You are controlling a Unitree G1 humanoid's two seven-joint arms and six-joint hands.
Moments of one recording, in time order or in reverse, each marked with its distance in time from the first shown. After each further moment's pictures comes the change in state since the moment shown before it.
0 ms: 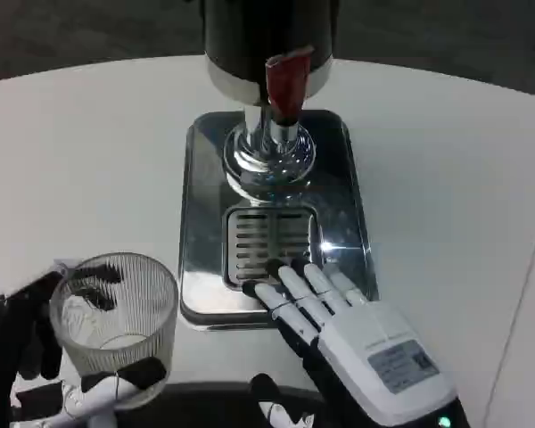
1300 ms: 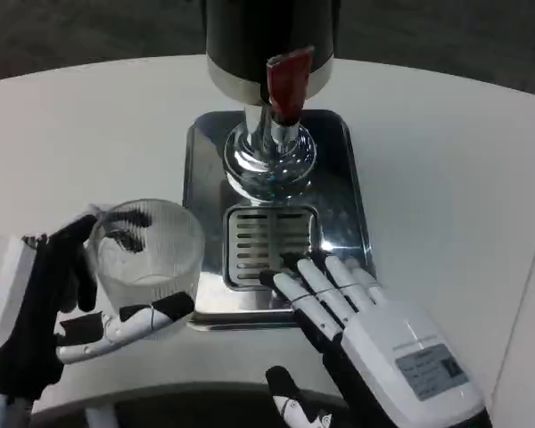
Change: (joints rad) left arm -0.312 0.002 -0.073 0.256 0.121 -0.007 0.094; right arm 0.105 0.012 -0.025 -0.132 -0.002 0.019 -0.004
